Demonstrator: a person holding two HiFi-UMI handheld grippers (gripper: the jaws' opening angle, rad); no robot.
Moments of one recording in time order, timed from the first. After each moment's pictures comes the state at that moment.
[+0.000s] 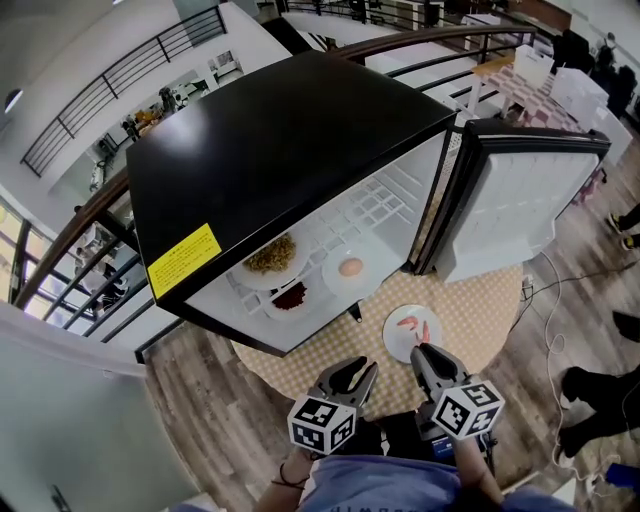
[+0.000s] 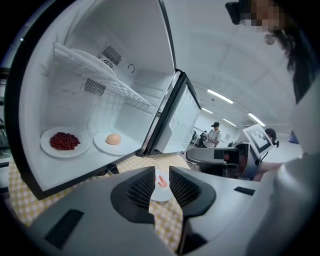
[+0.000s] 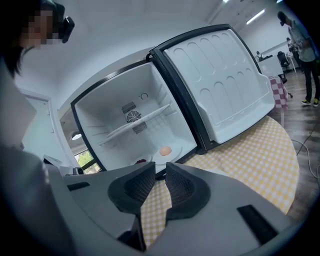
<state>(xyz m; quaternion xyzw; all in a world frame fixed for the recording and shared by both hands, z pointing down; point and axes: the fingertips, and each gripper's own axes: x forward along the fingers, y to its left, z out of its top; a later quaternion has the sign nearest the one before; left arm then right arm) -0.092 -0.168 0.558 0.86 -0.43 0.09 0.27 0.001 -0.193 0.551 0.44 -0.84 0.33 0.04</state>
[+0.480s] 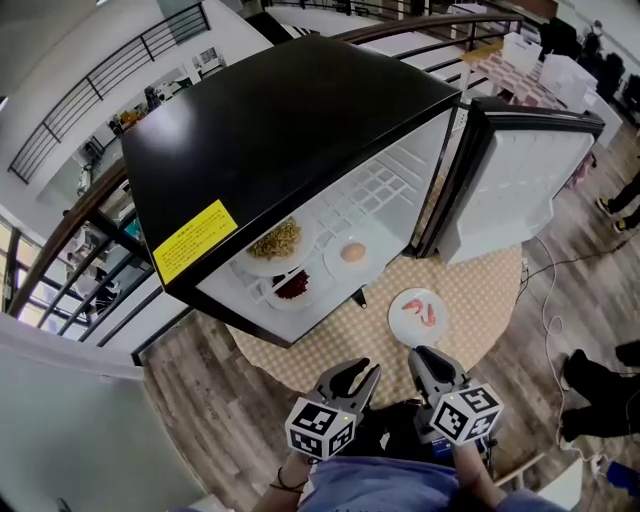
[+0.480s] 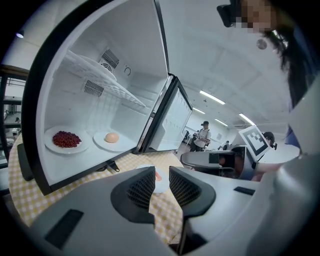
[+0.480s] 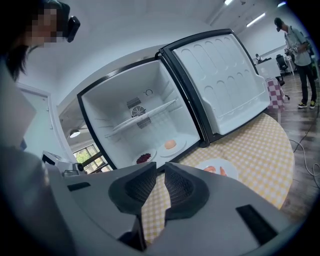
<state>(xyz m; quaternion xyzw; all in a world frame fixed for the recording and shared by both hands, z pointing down) -0.108 -0.134 0.556 0.88 -0.40 0.09 0.26 -0.027 -0.153 0.557 0.45 -0.83 0.32 0.05</state>
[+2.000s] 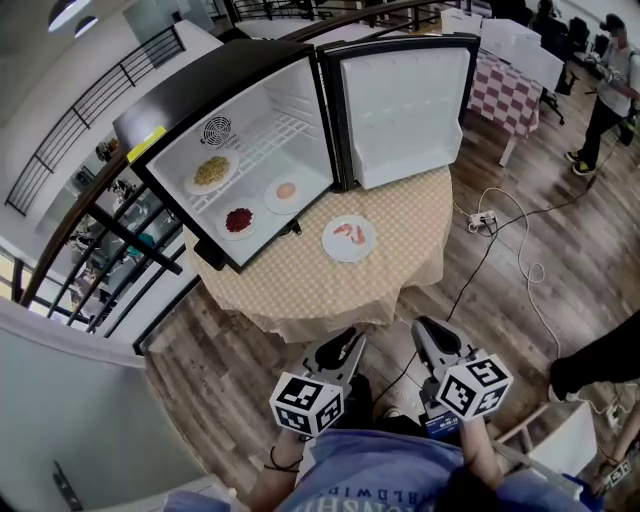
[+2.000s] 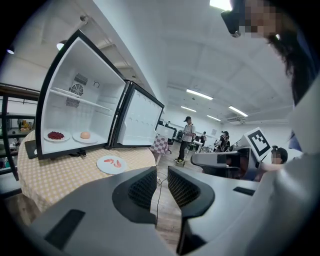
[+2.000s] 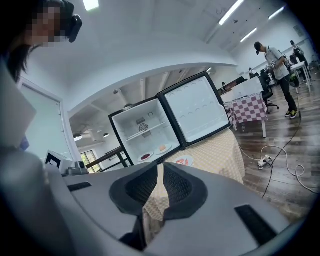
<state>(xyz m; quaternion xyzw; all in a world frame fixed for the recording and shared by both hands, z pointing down) 0.024 0.052 0.512 0.89 -0.39 0.09 0.20 0.134 0.049 0.513 0.48 -0.83 0.28 0.00</state>
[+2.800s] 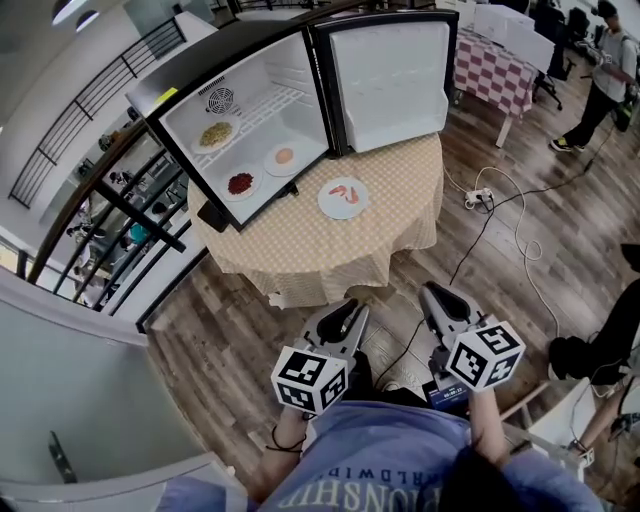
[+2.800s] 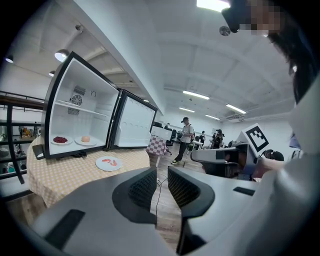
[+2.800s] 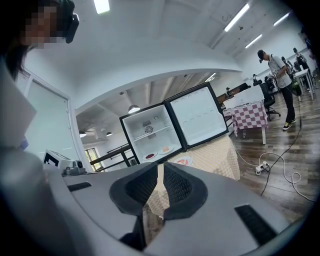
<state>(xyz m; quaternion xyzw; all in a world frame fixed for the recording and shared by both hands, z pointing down) 0.042 0.128 0.494 0.90 -0.40 0.09 0.17 0.157 0.118 0.491 0.47 -0.84 0.25 0.00</state>
